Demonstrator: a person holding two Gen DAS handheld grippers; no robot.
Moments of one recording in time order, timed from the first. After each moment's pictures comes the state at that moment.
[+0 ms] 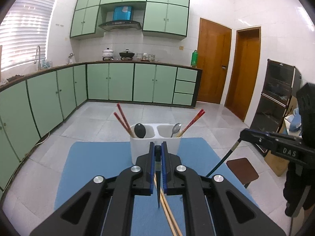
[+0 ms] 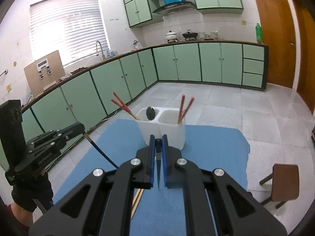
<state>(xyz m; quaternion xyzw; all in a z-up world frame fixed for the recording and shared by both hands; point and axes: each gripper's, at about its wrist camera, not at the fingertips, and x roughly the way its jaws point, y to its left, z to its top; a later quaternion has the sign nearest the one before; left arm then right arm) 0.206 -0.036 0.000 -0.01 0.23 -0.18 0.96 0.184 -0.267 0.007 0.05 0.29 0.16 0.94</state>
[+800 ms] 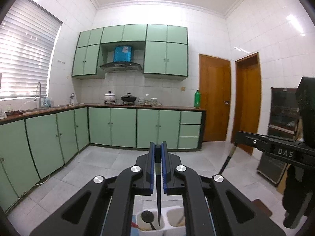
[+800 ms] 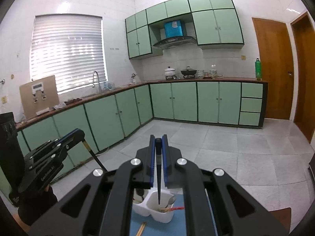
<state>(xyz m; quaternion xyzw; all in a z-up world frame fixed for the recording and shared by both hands) 0.319 -0.061 0.095 -0.01 0.07 -0.16 0.98 0.304 -0.280 0.114 0.03 0.17 0.13 0.98</state>
